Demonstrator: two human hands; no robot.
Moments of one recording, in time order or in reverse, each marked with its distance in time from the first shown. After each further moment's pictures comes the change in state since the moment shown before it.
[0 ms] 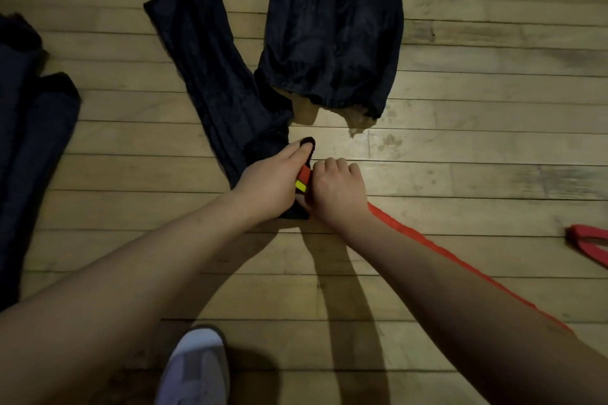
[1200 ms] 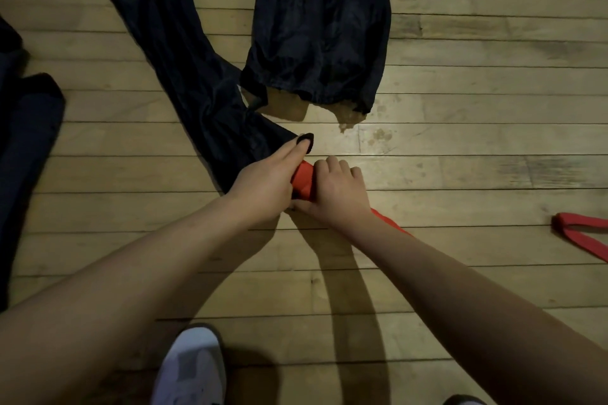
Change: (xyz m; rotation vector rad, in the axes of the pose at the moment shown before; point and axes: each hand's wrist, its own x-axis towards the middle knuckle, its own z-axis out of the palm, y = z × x) left_hand -0.005 0.007 0.003 -0.072 0.033 -0.001; right_hand -0.013 0.015 0.005 0.165 -0.049 0.044
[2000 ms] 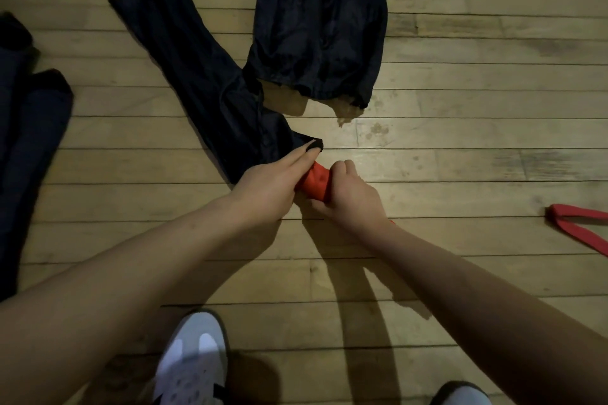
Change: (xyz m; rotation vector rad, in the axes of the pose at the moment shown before) left_hand -0.020 0.003 0.005 0.118 0.002 0.153; right_hand -0.028 0.009 -0.016 0.134 -0.095 0.053
